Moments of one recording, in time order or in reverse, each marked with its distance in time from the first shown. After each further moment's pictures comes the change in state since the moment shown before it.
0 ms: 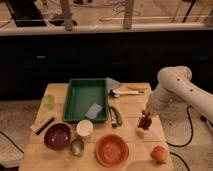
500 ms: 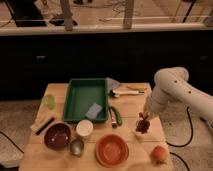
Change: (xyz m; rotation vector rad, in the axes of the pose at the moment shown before) arm -0.021 0.008 0.000 -0.020 -0.001 -0.058
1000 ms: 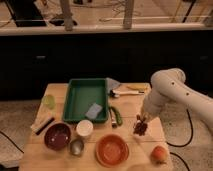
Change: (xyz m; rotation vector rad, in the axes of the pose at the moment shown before) arm -0.022 0.003 0.004 -0.005 -0.008 -0.045
